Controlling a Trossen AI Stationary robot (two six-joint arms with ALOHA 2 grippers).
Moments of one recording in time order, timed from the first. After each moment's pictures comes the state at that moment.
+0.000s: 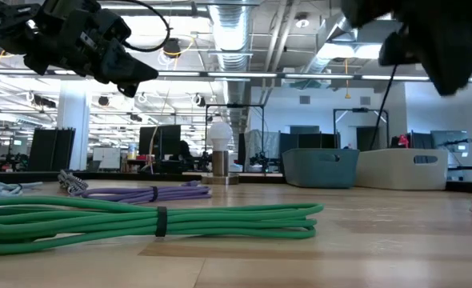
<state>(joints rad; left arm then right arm) 0.36 0.66 0.30 0.28 0.45 0.08 0.40 1.67 1.32 -1.15 -0.14 0.59</state>
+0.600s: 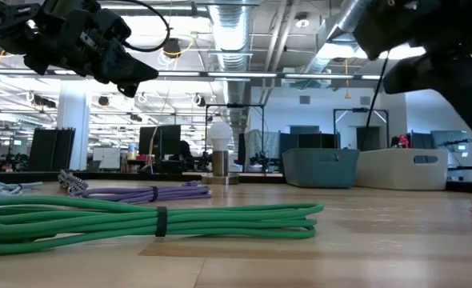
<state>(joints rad) 0.36 0.66 0.30 0.28 0.45 0.08 0.48 1.84 1.35 -1.10 -0.18 0.52</state>
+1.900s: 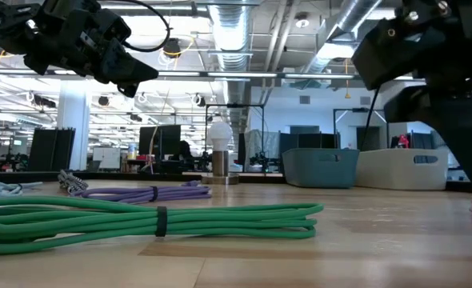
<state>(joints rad) 0.36 0.66 0.30 0.28 0.45 0.08 0.50 1.87 1.25 -0.90 -0.16 0.58</state>
